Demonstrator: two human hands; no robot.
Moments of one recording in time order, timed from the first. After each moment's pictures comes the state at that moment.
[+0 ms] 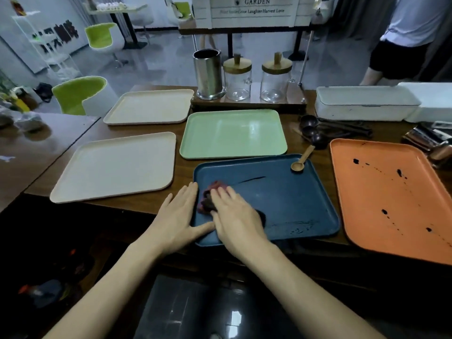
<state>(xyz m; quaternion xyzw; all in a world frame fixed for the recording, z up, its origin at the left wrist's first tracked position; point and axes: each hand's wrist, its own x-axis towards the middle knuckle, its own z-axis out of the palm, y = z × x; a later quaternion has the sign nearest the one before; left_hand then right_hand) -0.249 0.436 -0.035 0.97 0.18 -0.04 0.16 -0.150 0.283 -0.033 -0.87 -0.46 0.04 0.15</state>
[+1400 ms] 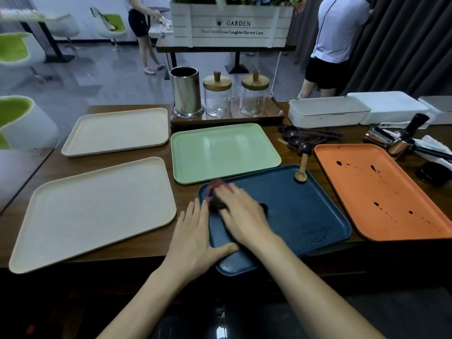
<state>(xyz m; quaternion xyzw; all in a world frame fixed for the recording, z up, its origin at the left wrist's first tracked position) -0.220 0.469 -0.045 0.97 0.11 -0.04 0.19 -0.122 0.343 -0.028 -0.92 -0.32 0.01 0.21</state>
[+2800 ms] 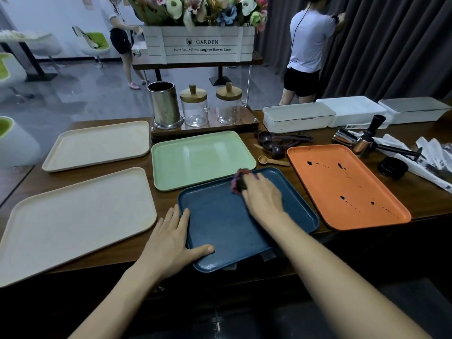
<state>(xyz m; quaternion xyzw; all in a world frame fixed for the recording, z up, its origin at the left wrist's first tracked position) -0.223 0.479 -0.035 0.98 0.08 -0.11 0.12 -0.067 0.275 -0.016 -0.97 -0.17 -0.04 0.15</state>
